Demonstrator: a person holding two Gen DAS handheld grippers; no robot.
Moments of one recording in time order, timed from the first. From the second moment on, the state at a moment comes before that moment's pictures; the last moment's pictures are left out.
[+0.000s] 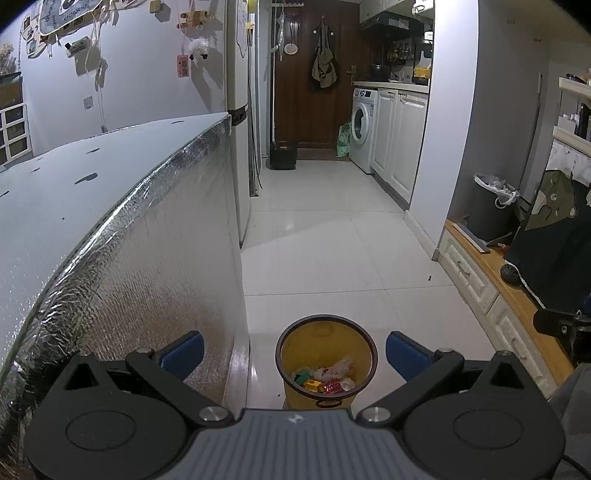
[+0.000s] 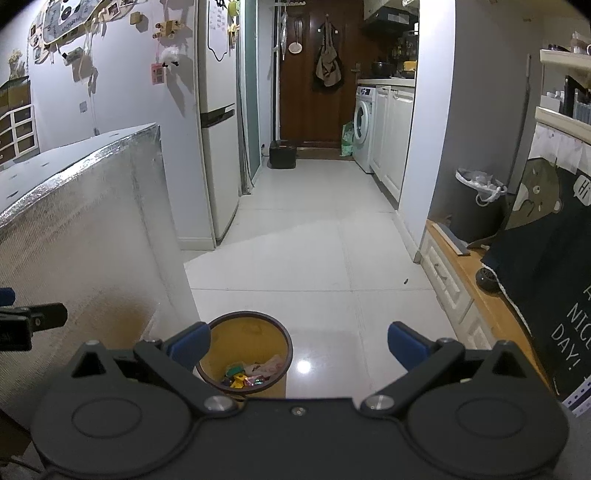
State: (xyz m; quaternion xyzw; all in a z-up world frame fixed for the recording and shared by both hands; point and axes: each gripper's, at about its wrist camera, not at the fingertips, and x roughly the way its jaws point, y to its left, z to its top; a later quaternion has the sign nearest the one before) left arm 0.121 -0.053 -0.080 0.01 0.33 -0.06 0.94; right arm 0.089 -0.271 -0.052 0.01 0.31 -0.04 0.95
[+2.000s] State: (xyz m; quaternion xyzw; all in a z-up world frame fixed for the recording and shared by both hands) left arm 0.122 -0.051 -0.082 0.02 0.33 -0.06 0.94; right arm 0.088 -0.267 -0.052 0.00 0.32 -0.04 0.95
